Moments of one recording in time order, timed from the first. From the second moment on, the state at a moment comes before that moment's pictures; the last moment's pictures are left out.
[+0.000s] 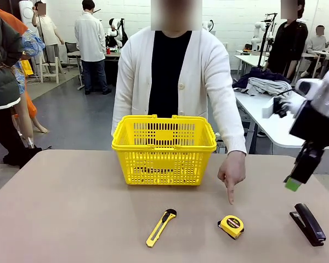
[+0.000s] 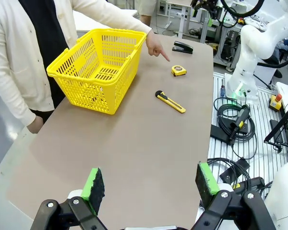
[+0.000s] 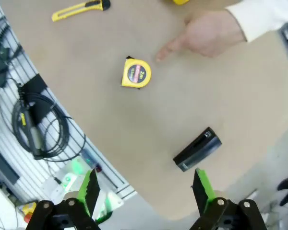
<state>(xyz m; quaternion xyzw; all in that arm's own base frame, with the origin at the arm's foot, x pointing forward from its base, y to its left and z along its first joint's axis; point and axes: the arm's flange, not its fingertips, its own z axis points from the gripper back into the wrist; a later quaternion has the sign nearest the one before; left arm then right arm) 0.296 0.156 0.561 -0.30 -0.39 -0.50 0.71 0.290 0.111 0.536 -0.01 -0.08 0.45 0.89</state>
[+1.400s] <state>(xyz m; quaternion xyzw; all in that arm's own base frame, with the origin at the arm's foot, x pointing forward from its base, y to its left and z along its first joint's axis) 0.295 0.157 0.561 -0.30 -0.39 -0.50 0.71 0.326 0.110 0.502 0.01 -0.15 0.44 0.89</state>
